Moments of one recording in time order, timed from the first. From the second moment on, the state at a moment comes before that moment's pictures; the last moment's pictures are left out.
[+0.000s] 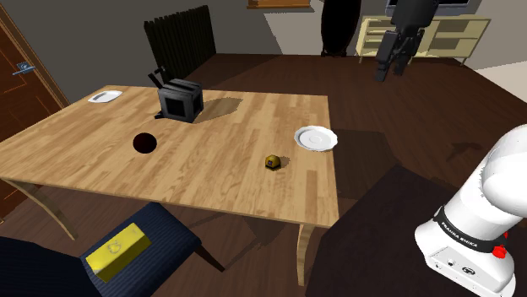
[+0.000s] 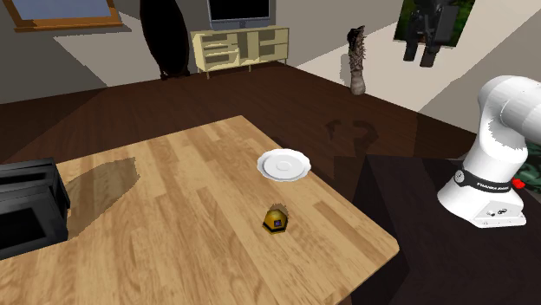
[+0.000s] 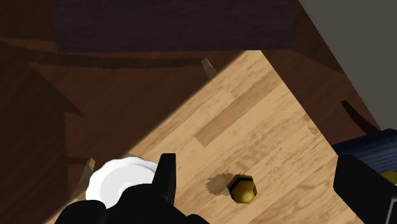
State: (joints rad) arm 0.02 -0.81 -0.02 -2.37 0.09 1.56 0.03
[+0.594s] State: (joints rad) arm 0.05 -0.59 0.02 -2.39 0.09 1.77 0.00
